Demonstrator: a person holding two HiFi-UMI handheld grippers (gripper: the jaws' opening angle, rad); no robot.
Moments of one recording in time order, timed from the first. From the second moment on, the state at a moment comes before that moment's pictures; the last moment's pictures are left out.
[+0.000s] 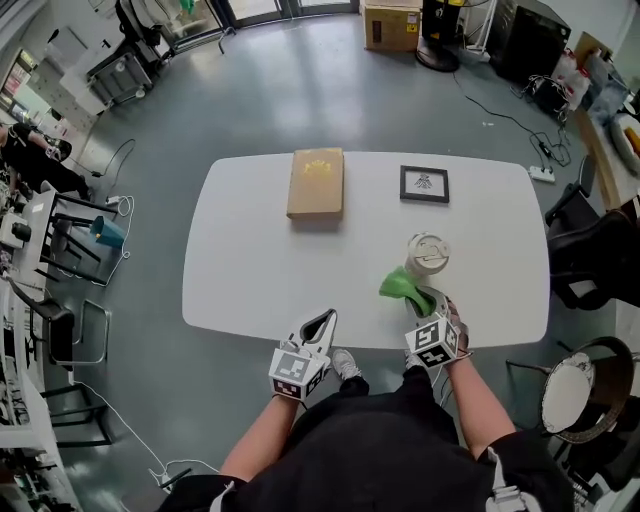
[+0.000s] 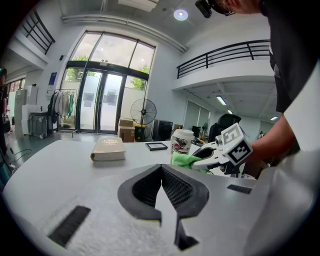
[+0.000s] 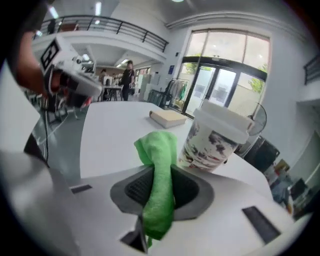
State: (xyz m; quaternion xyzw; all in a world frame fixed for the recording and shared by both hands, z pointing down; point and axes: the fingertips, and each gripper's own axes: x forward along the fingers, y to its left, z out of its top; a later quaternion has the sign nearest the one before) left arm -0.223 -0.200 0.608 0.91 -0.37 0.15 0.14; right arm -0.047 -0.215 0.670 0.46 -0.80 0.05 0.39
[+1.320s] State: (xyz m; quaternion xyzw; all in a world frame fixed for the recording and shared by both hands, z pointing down) left arm -0.259 -0.195 0.609 0.92 -0.34 0.16 0.12; right arm -0.041 -0.249 0.743 0.67 -0.52 0.53 -0.05
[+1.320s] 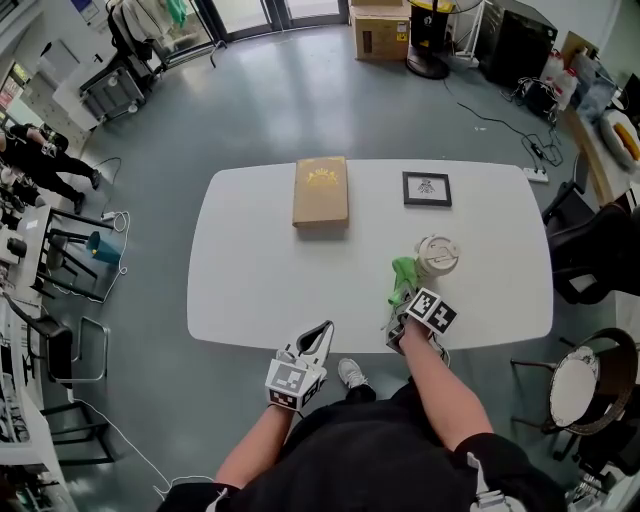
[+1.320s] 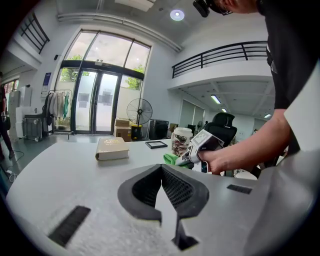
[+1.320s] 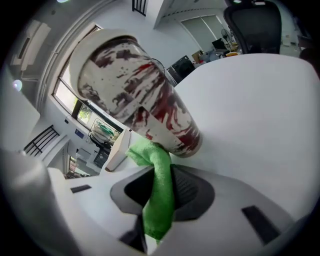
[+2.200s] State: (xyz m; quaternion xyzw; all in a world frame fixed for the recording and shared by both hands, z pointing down) left arm -0.222 -0.226 0.523 0.93 -0.36 0.06 0.09; right arm -0.073 -0.227 0.499 0.56 -0.81 0.17 -0.03
